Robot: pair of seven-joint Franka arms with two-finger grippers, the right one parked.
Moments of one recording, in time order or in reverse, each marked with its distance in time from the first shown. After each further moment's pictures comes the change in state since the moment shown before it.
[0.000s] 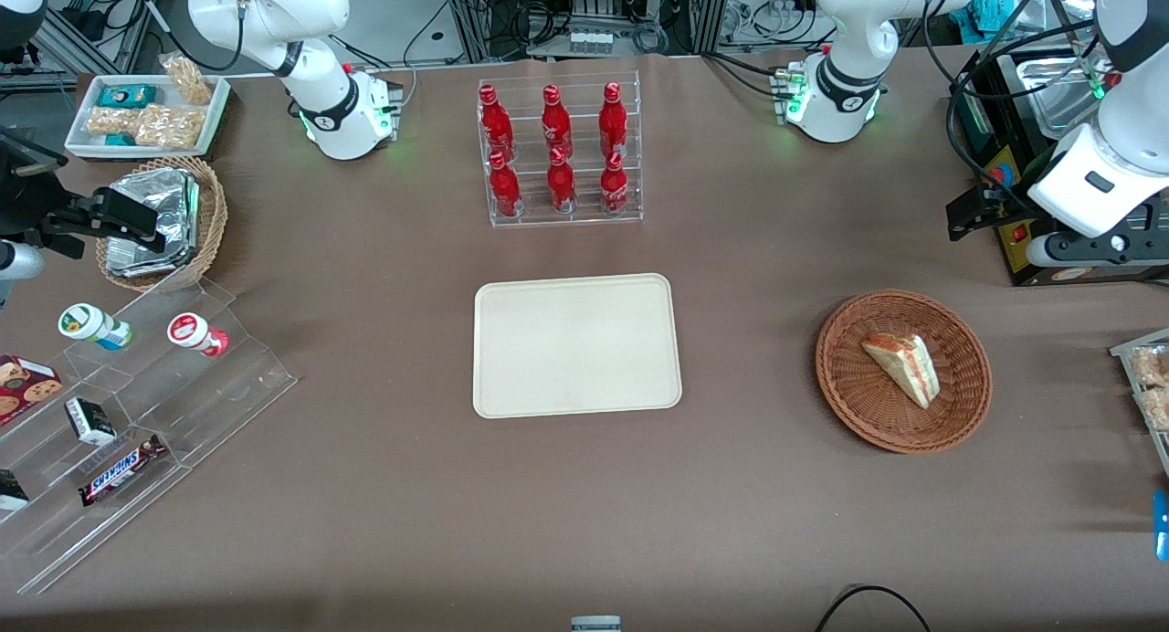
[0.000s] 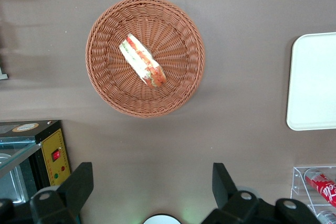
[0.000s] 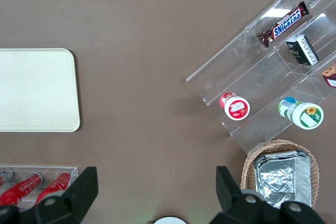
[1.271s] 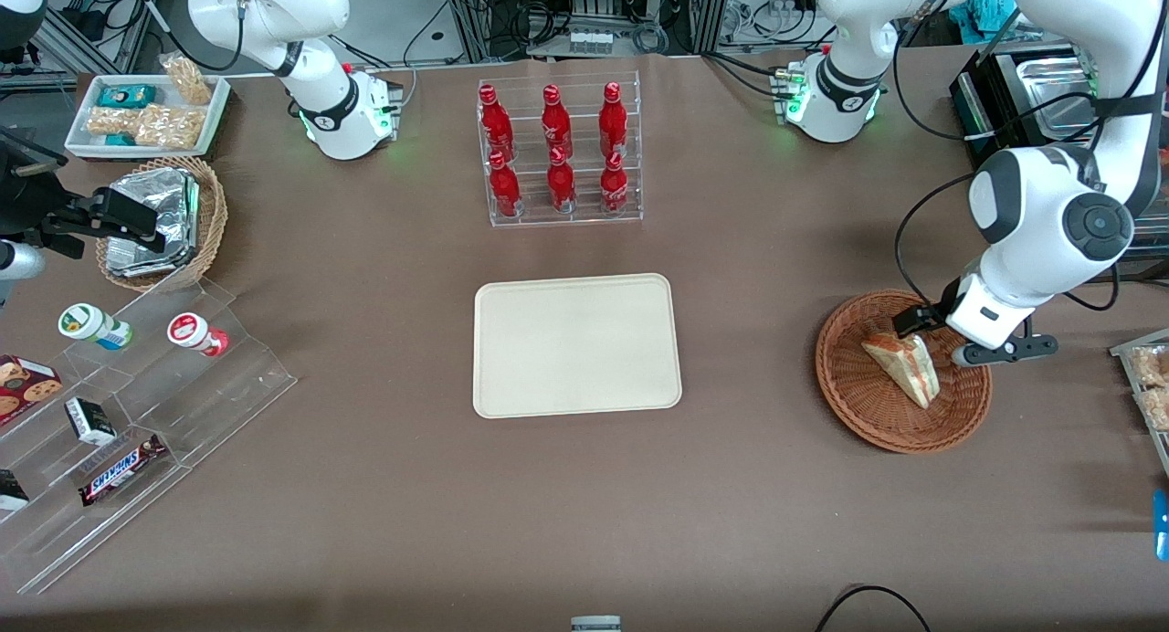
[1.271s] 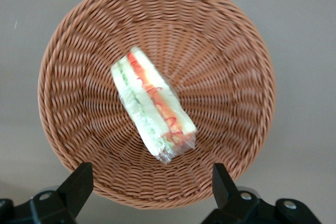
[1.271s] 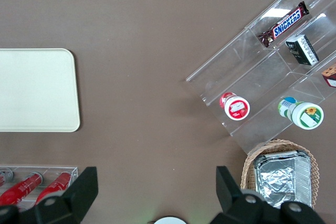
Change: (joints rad) arm 0.102 0.183 0.002 -0.509 0.003 0.773 -0.170
